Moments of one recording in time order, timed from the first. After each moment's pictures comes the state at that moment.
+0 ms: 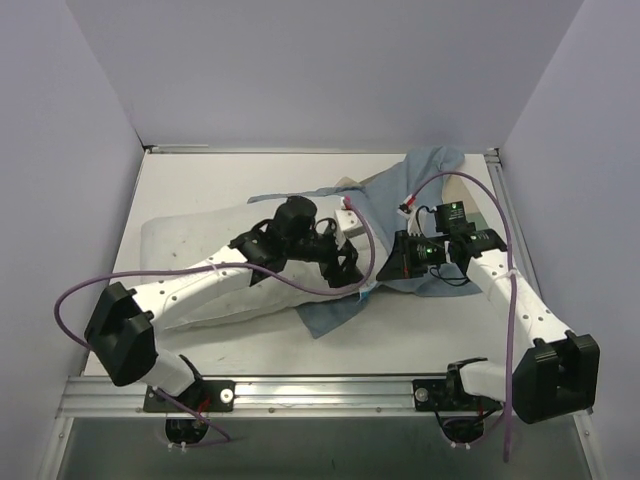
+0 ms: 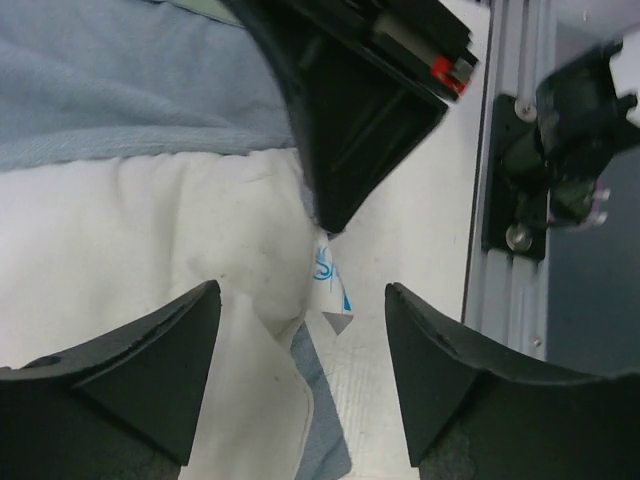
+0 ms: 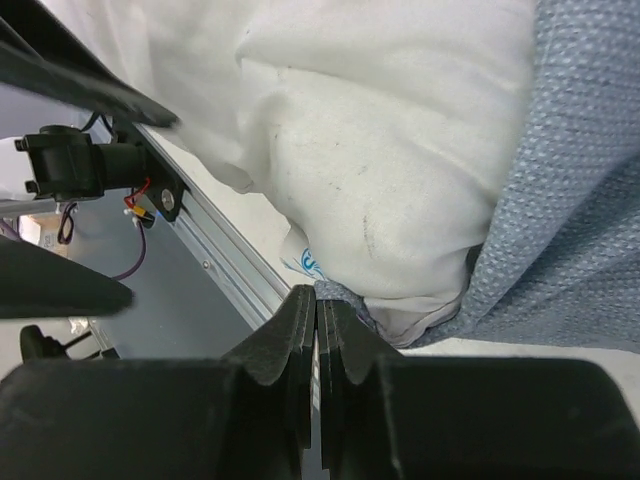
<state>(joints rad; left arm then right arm) -0.82 1.47 1.16 -0.12 0.54 -0.01 0.22 1.23 0.93 -0.72 -0.76 0.13</state>
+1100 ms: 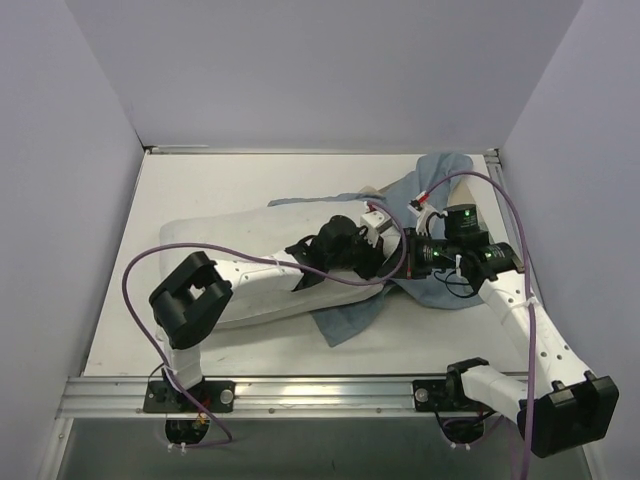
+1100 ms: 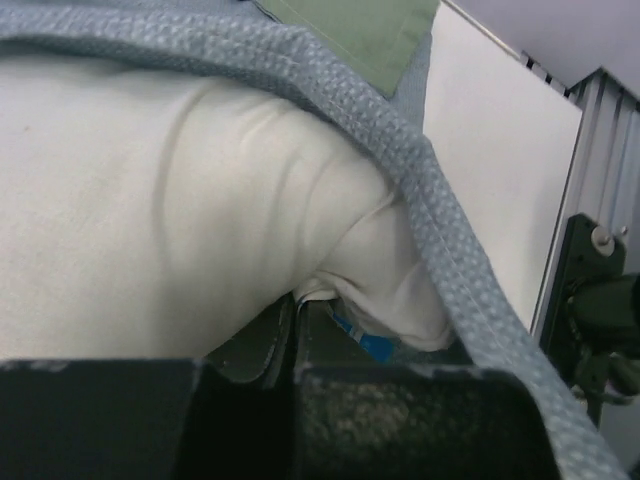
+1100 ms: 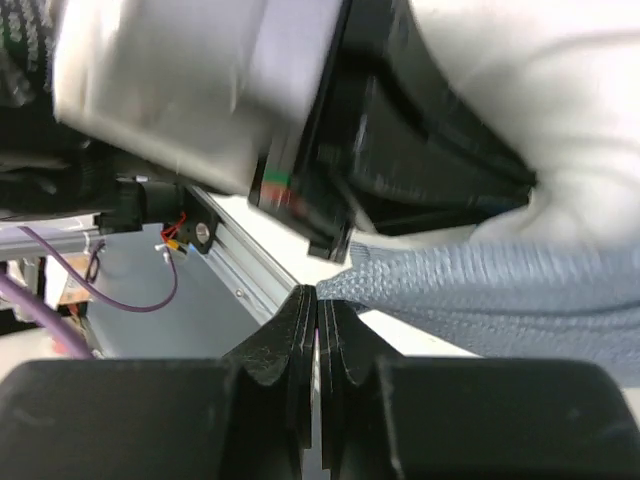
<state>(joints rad) -0.95 1.85 1.21 0.25 0.28 -0.26 0.26 1.06 0.93 -0.69 -0.72 0.30</state>
